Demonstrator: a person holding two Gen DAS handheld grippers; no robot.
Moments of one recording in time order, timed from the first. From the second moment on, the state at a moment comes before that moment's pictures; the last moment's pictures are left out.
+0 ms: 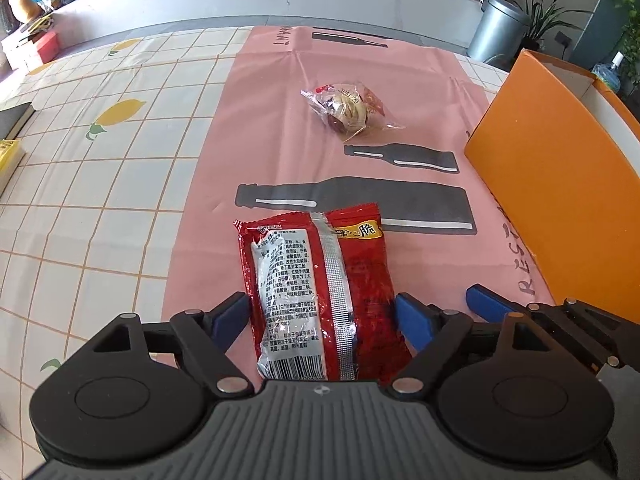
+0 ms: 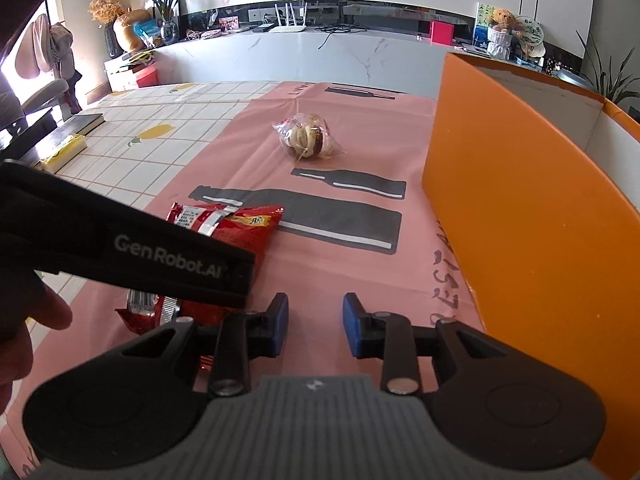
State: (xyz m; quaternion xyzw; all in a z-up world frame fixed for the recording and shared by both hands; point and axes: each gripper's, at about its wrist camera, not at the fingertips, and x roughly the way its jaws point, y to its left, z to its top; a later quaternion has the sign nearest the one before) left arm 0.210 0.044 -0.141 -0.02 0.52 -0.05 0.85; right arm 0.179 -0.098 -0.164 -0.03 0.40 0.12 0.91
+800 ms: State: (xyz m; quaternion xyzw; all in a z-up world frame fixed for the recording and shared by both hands) left arm 0.236 0.102 -0.130 -0.04 0.49 -0.02 0.87; right arm 0.224 -0.086 -0.142 -0.04 0.37 0.12 0.92
